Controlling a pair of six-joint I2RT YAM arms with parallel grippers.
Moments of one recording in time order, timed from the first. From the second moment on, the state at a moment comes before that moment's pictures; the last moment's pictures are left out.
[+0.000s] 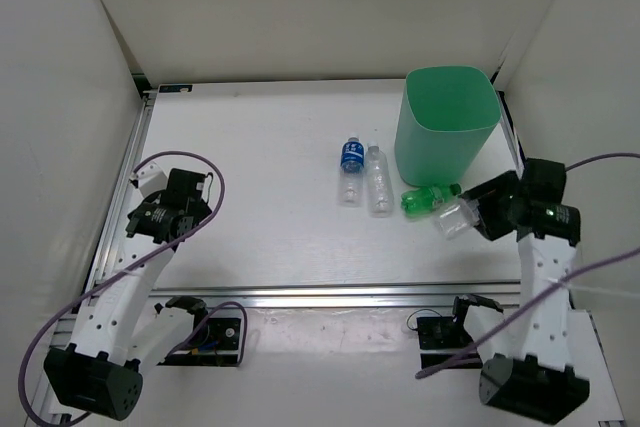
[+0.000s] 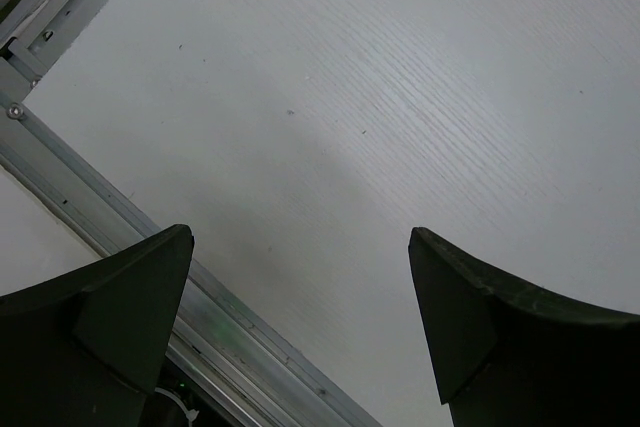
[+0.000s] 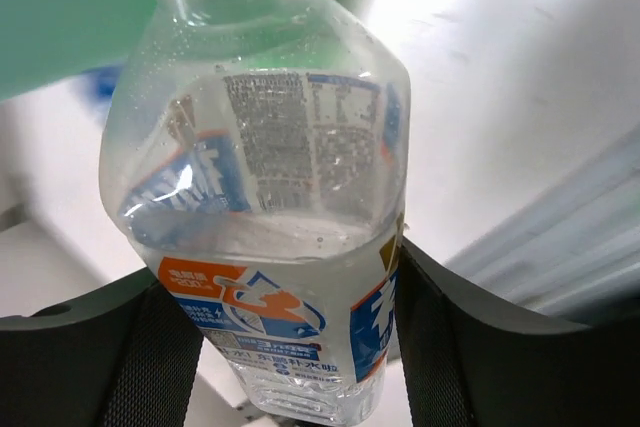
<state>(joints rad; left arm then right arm) -0.24 0.90 0.89 -1.03 -0.65 -0.81 -0.23 0.94 0.91 -1.04 -0.17 0.88</state>
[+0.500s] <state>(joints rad) -0.24 0.96 0.85 -0.98 -0.63 -0.81 -0.10 1.47 2.09 -0.94 -0.08 0.81</state>
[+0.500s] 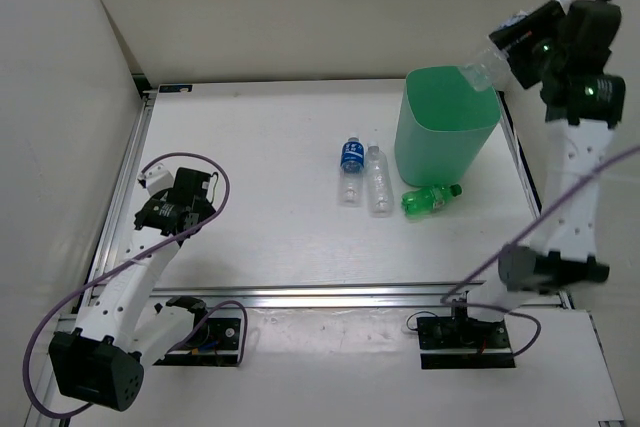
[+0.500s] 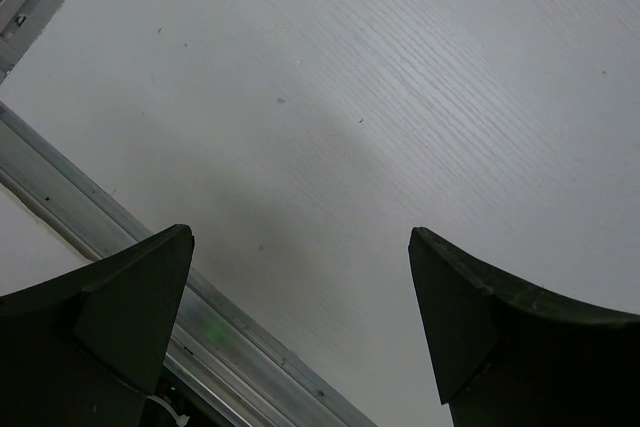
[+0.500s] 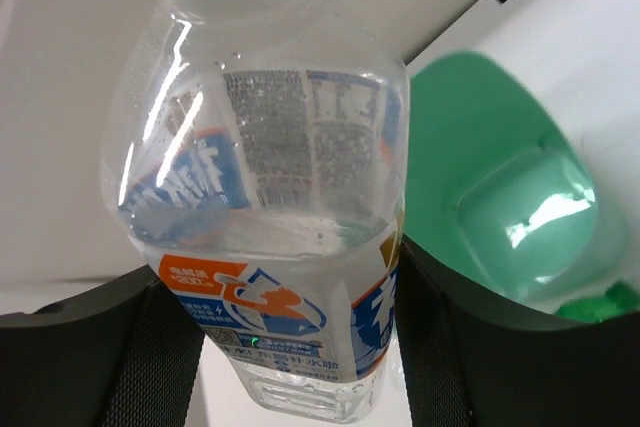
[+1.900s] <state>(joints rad) -0.24 0.96 0.84 -0.97 -0.61 -0.81 -0.18 1.15 0.73 -0.65 -0.25 1.00</state>
